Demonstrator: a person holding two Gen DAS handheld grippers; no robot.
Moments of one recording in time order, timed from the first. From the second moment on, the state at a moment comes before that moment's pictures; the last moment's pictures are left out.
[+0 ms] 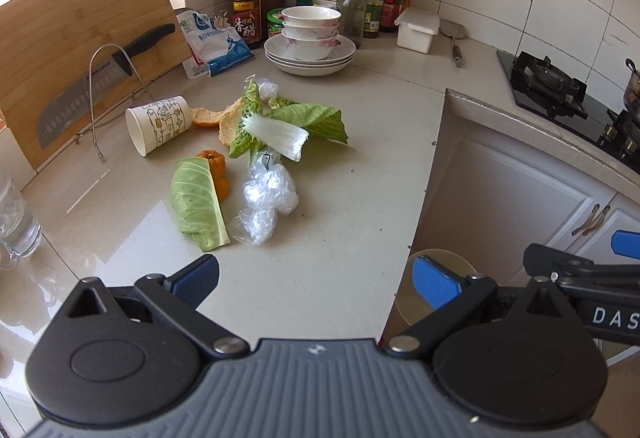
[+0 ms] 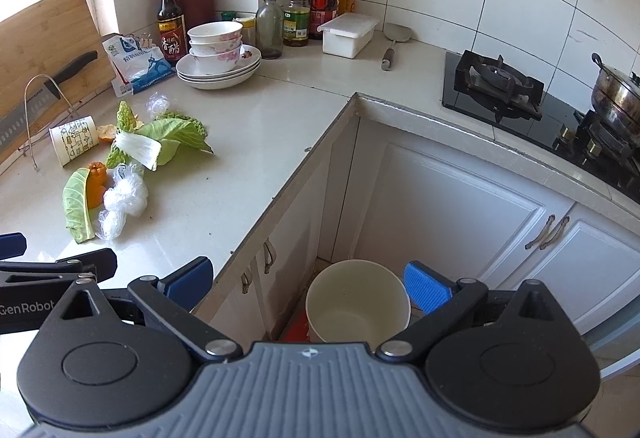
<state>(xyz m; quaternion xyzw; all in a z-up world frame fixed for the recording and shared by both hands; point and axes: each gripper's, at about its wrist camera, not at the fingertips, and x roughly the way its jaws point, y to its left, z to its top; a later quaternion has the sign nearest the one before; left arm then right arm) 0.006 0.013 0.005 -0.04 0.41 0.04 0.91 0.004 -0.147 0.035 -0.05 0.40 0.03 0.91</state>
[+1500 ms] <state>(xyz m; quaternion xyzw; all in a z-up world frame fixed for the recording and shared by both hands) 0.046 0.128 -0.038 -0.11 0.41 0.21 0.88 0.139 -0.018 -0.071 -0.16 0.37 0.40 0.82</state>
